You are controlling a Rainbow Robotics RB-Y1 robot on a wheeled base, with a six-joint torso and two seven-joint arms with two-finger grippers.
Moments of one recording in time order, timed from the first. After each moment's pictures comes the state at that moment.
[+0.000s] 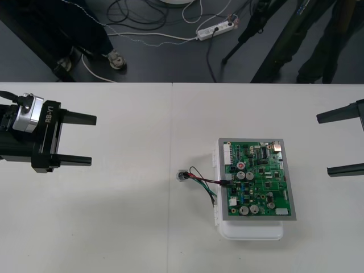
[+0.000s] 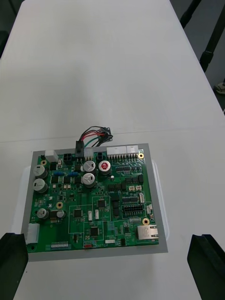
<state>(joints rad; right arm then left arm) -0.11 -0.95 -0.31 -1.94 1.28 -1.57 -0.35 -0.19 0.71 0.21 -1.82 -1.22 -1.53 0.19</state>
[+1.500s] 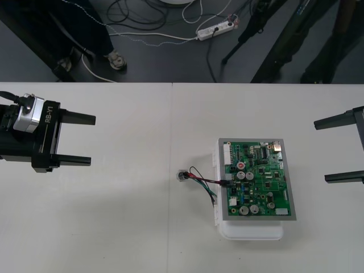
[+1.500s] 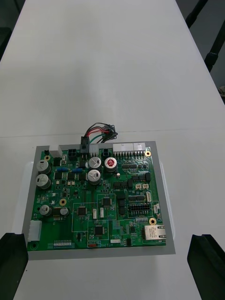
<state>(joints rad) -0.09 -0.92 -0.31 -1.95 1.30 -1.57 -0.29 -0.19 0.72 0.21 -1.82 -1.24 -1.53 0.19</state>
